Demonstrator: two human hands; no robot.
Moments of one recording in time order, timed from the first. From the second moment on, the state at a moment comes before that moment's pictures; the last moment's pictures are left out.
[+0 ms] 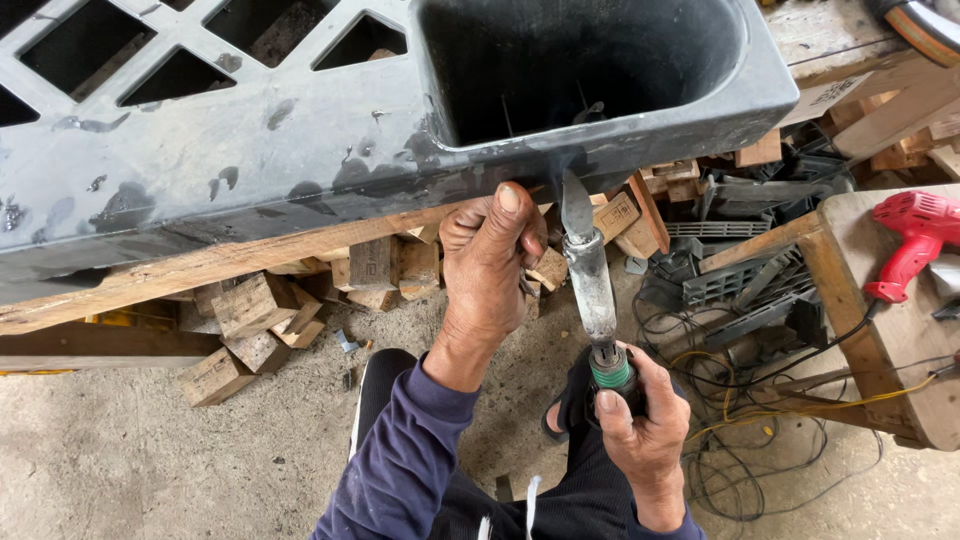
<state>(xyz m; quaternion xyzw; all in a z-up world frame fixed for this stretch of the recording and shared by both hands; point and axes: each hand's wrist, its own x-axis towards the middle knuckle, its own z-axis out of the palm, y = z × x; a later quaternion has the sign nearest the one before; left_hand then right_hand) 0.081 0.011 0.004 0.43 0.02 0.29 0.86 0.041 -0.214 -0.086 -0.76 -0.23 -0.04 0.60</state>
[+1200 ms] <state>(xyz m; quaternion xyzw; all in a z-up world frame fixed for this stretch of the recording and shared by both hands) 0.041 0.103 0.177 0.96 -0.09 0.25 0.04 0.035 -0.201 -0.074 -0.82 -0.21 -0.11 0.52</state>
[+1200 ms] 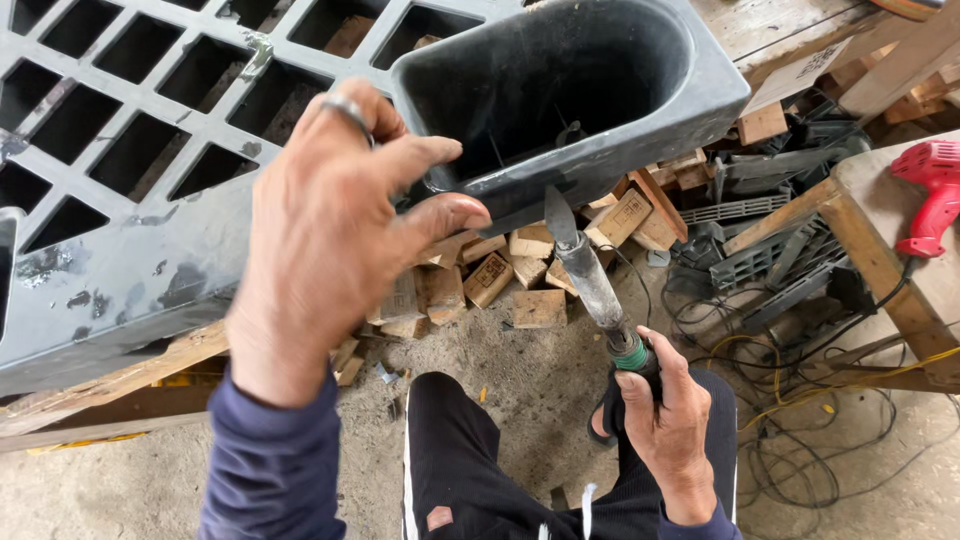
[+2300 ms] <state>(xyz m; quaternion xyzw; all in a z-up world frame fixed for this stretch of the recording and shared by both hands) 0.087 0.047 -0.044 0.86 0.22 0.38 0.25 0.046 -0.210 -0.057 -0.80 -0.18 0.02 0.58</state>
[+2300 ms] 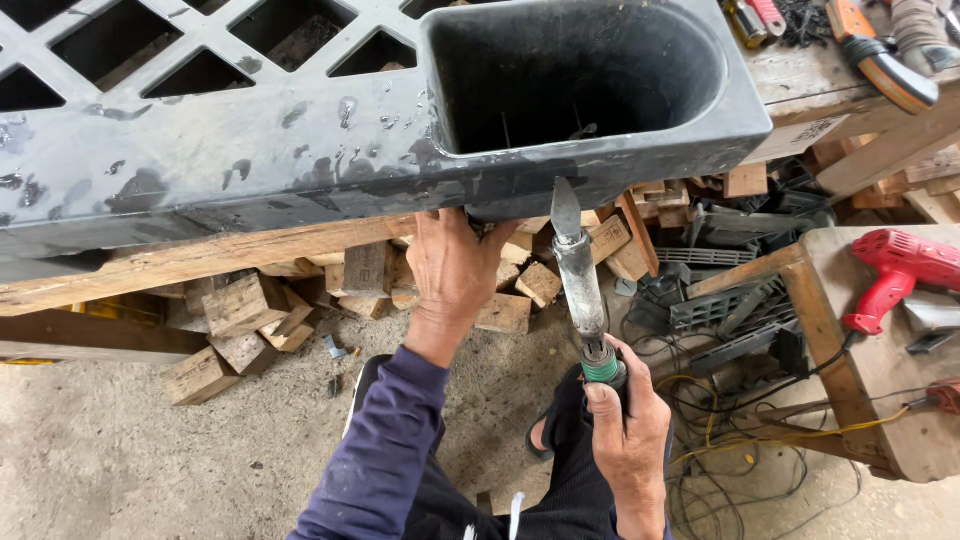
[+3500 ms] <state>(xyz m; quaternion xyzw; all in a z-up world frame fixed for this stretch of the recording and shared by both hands) 0.068 -0.009 0.035 0.38 0.09 0.47 0.80 0.051 -0.219 -0.064 -0.80 -0.21 -0.08 0.55</state>
